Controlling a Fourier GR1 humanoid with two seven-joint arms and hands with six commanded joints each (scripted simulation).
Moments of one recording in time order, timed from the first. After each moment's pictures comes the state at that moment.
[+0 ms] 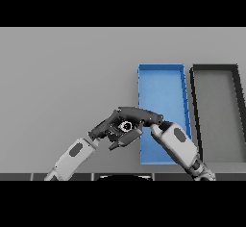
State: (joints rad) left arm -0.27 0.17 -0.61 -1.60 0.03 -0.20 0.08; right arm -0.52 -0.16 0.44 -1.80 -0.42 0.55 0.39
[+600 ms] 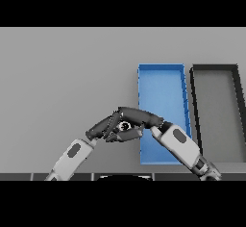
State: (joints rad) left arm -0.24 0.16 -0.56 -1.61 -0.03 -0.27 0.00; right arm -0.54 -0.24 0.52 -1.80 -0.39 0.44 0.18
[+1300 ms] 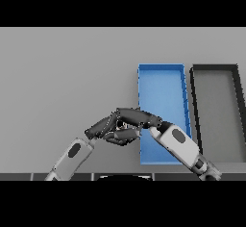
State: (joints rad) left arm -0.24 0.16 -0.55 -1.60 -0.11 -0.30 0.03; right arm -0.56 -0.24 0.53 -1.81 -0.39 0.44 0.25
